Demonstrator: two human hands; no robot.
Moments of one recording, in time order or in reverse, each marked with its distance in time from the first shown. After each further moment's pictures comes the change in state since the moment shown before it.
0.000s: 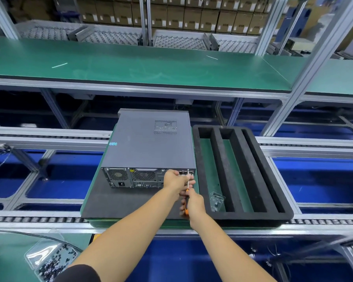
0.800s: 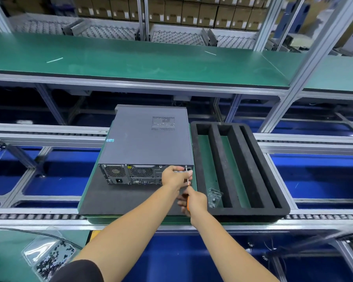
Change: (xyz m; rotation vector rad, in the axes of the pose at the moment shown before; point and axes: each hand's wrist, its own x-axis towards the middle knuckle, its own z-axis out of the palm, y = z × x) left_hand 0.008 -0.008 0.002 -0.037 0.020 0.069; right_hand -0.006 -0.002 -0.011 0.015 0.041 0.024
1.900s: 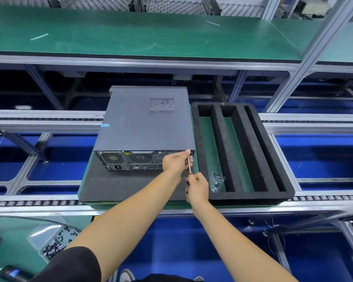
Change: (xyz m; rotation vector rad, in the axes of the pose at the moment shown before) left_hand 0.016 -0.008 0.008 -0.055 0.045 -0.051; right_hand 0.013 0.015 -0.006 -0.159 0.043 -0.236
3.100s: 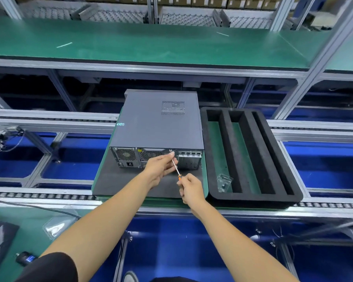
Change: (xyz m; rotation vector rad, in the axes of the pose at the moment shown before) left_hand -0.002 0.017 -0.105 -0.087 -0.212 -0.005; right_hand -0.028 0.006 0.023 -0.058 -0.261 -0.025
